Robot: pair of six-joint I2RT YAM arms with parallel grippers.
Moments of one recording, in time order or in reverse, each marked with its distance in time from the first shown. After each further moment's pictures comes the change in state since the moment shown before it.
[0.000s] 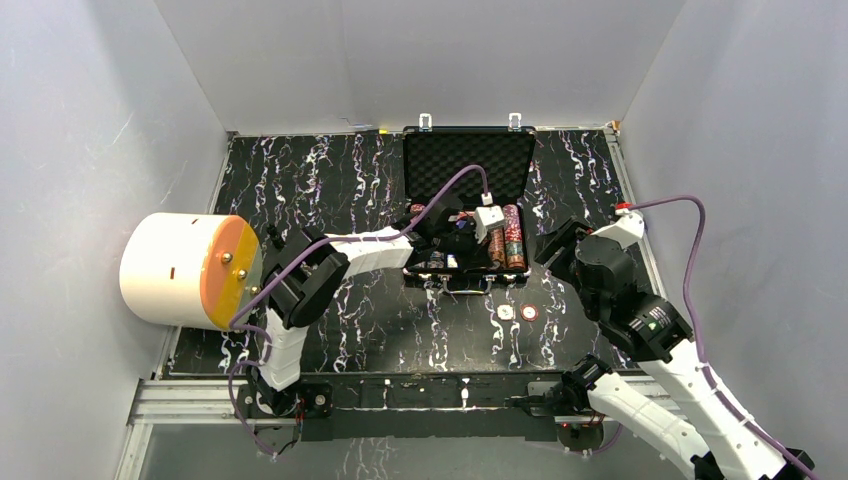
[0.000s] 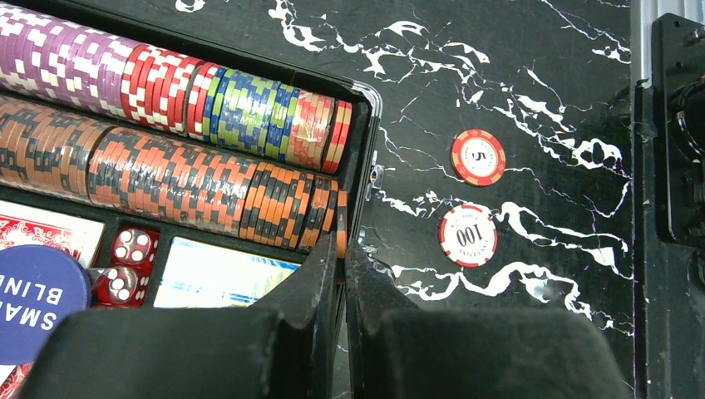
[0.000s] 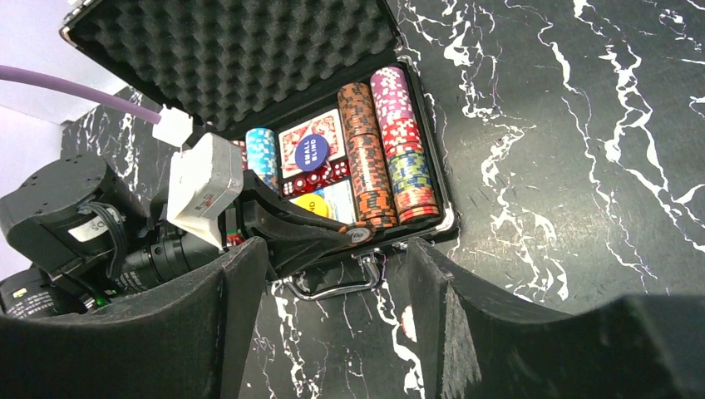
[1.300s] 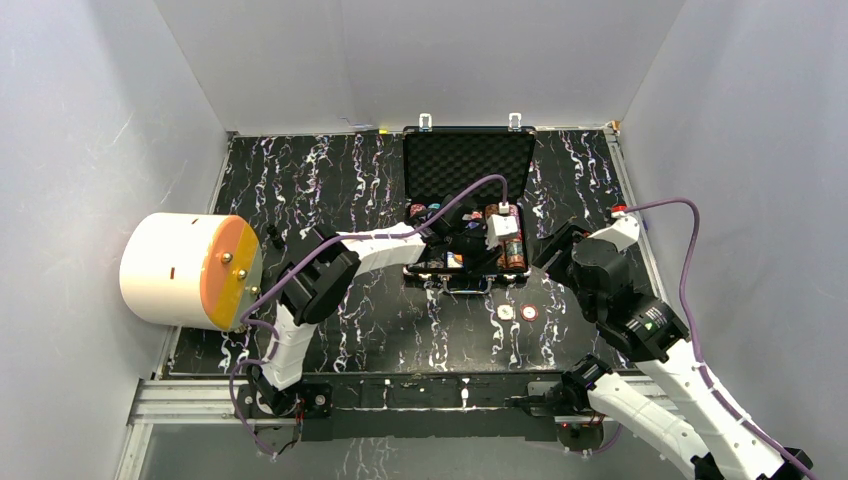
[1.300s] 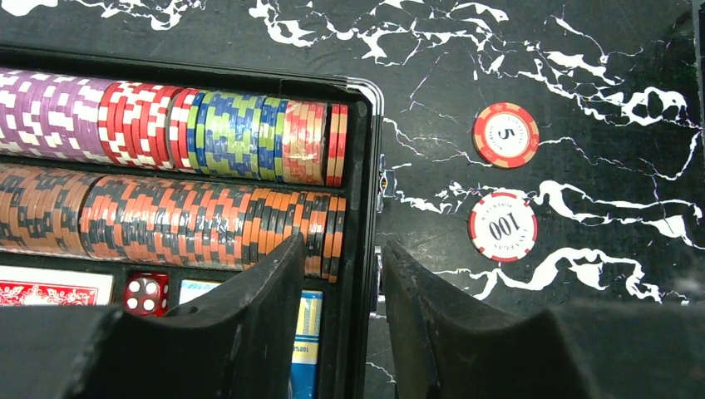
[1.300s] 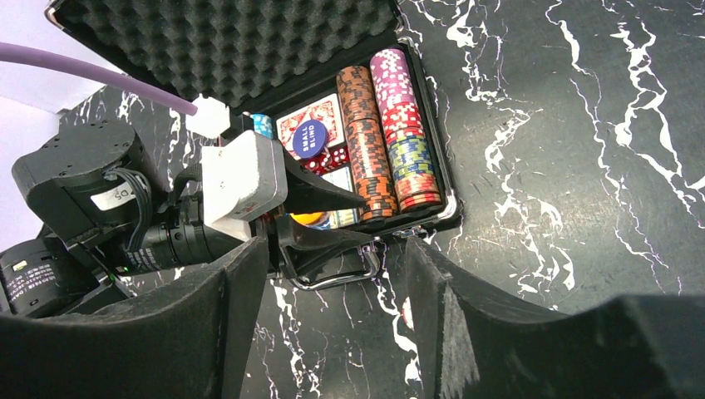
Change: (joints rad) left arm -0.023 0.078 0.132 -0.150 -0.016 0.221; right arm 0.000 -0.005 -0.032 -0.002 -0.022 0.023
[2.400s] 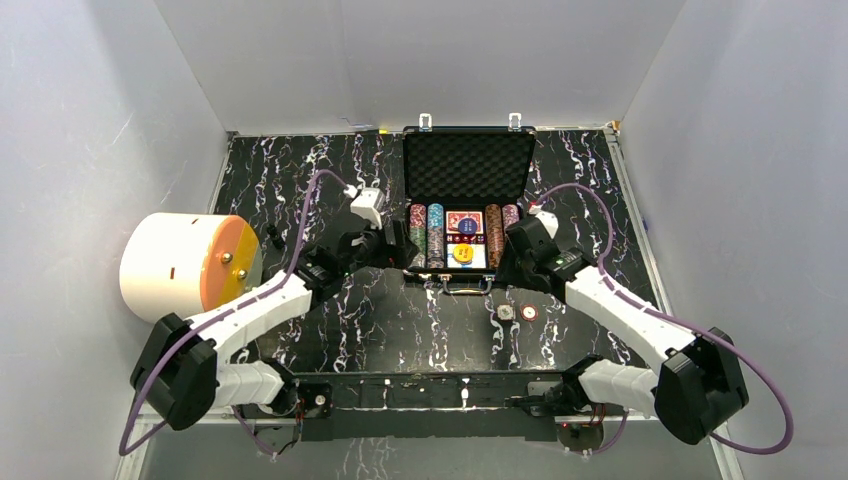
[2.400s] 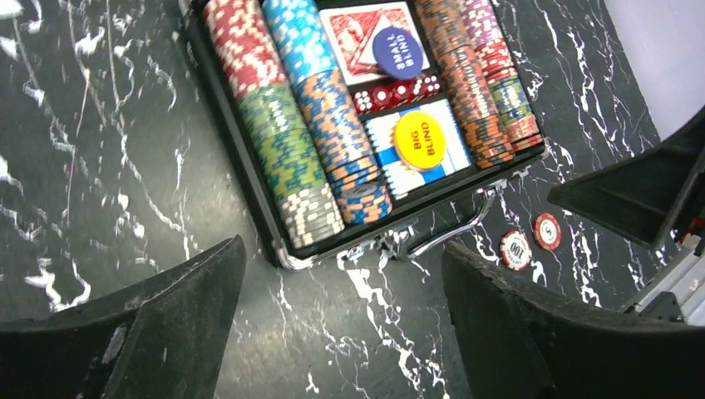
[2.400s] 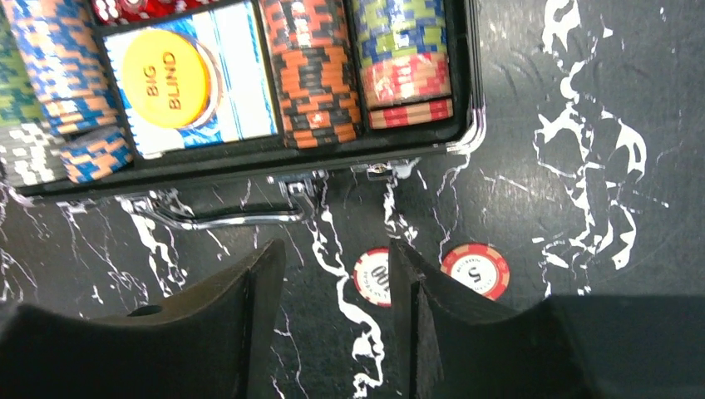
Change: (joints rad) left arm 0.198 -0.841 -0.707 0.085 -0.555 -0.772; right arm -0.074 0.531 -0.097 0.156 -0.290 -0.084
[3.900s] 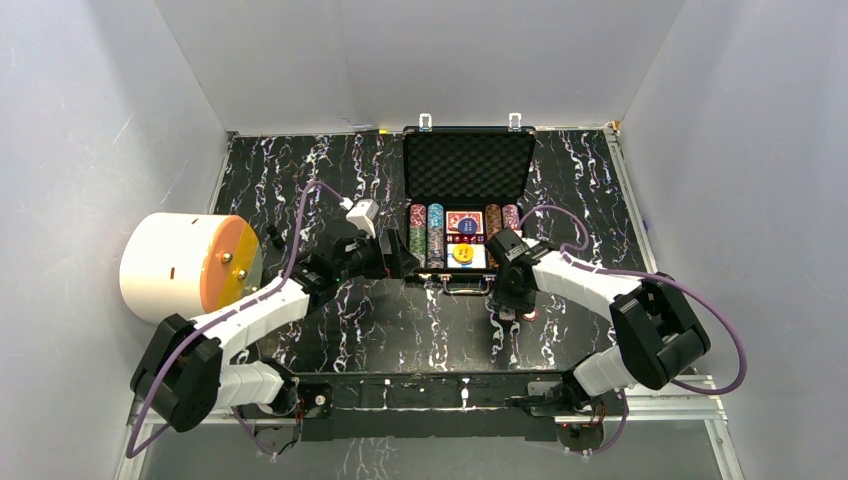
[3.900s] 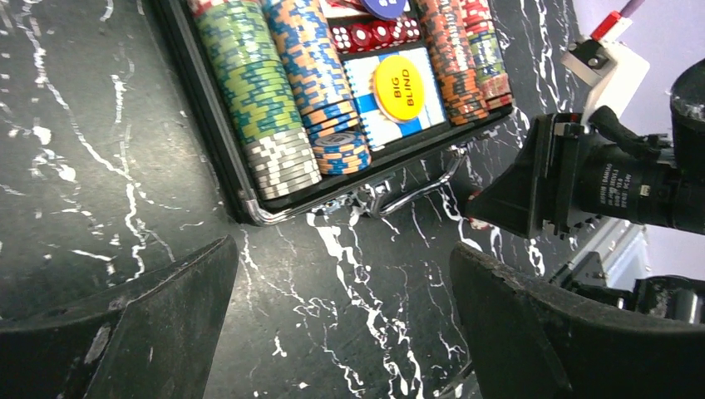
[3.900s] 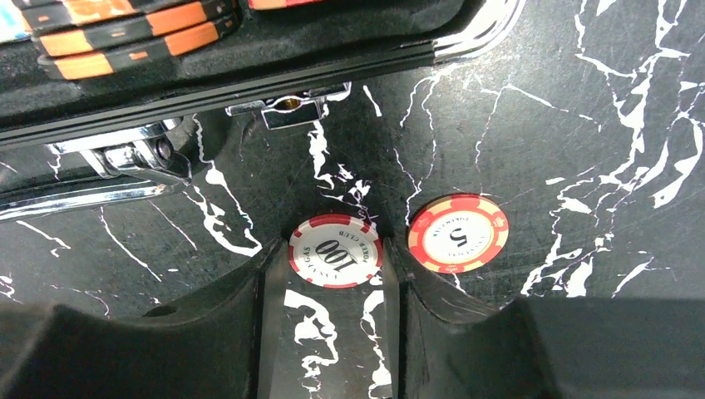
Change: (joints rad) left arm 0.060 -0.038 -0.111 0.009 0.155 -0.148; right arm 0.023 0.289 0.000 -0.121 -0.069 0.051
